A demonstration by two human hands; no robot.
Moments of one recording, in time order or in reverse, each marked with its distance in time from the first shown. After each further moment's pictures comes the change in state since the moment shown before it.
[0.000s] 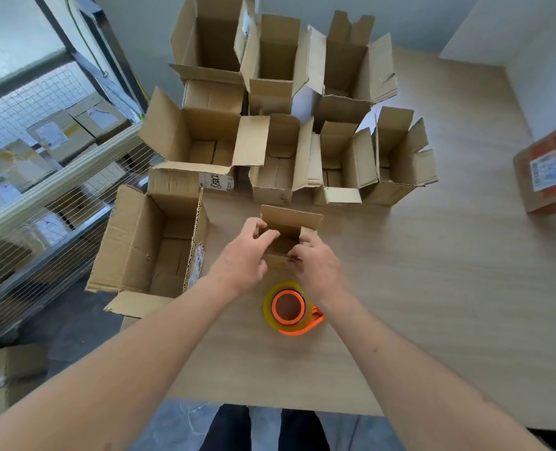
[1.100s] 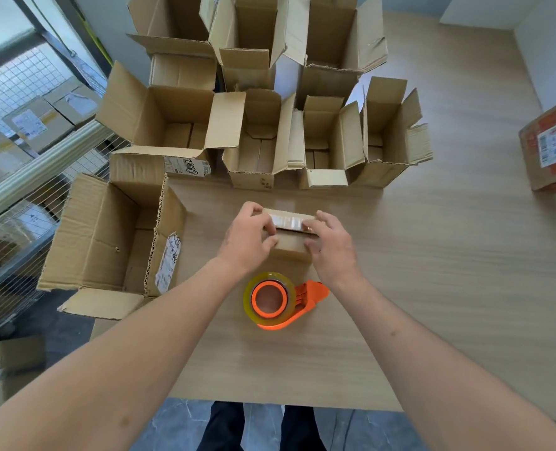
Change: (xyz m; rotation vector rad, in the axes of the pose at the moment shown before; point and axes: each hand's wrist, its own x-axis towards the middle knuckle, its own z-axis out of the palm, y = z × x) left_hand 0.048 0.019 0.054 -0.228 0.084 -0.139; right_hand 0.014 0.074 -0.003 0.204 0.015 0.127
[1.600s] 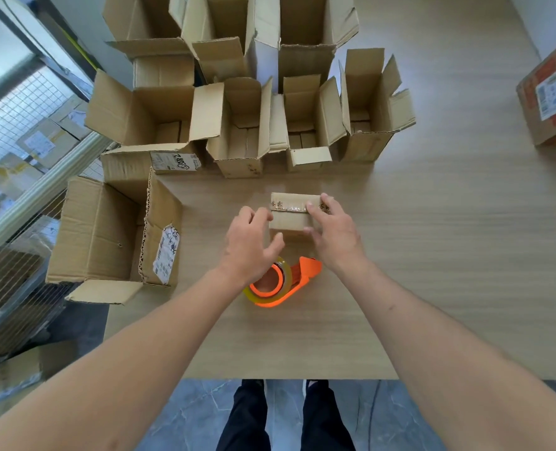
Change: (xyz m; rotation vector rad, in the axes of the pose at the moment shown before) left_hand -0.048 0.031 0.015 0.126 0.117 0.150; right_hand -0.018 0.029 -0.010 -0.113 -0.026 0.054
